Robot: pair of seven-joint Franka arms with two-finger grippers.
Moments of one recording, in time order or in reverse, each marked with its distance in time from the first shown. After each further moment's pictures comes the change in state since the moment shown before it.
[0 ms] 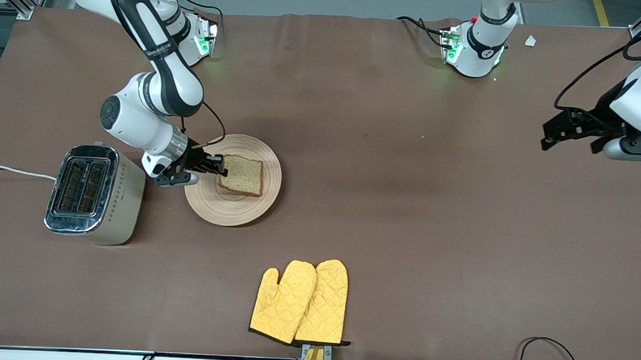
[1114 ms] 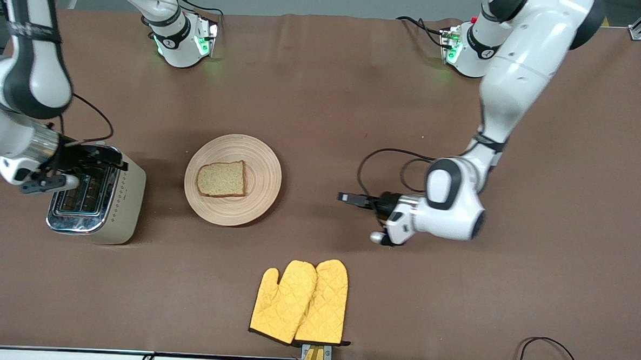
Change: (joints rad) left arm -0.285 0.802 -0.145 0.047 -0.886 0.592 0.285; right arm -0.013 -0.080 -0.441 0.404 -0.365 -0.665 -0.131
